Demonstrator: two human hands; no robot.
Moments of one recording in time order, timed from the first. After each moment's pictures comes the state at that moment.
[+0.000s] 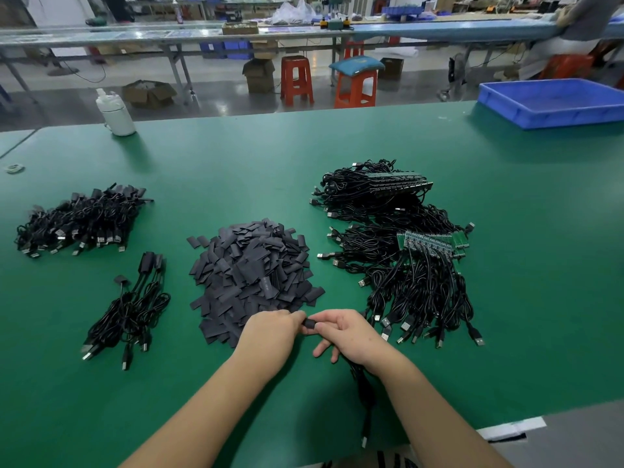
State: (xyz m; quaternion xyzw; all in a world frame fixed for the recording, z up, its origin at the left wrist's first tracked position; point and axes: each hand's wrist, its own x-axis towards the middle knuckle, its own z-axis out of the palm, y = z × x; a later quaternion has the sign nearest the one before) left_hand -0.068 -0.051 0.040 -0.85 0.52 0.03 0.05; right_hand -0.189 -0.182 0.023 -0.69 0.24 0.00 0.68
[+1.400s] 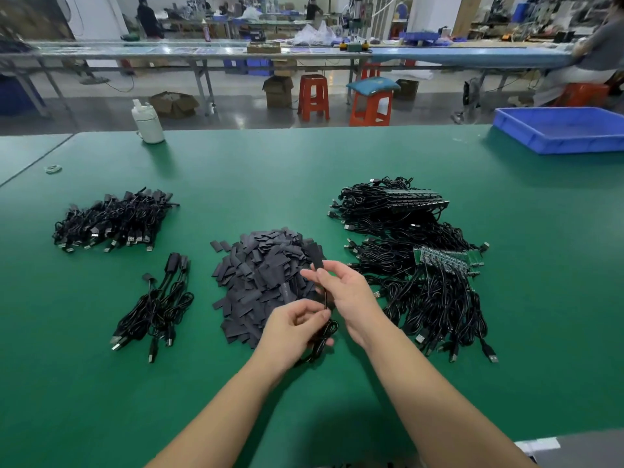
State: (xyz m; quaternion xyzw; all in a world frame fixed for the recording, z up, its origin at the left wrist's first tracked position) left_hand -0.088 -0.039 0.070 -0.64 0.22 0.35 -0.64; right_hand -0.134 -0.165 0.095 -0.60 0.26 -0.17 0.74
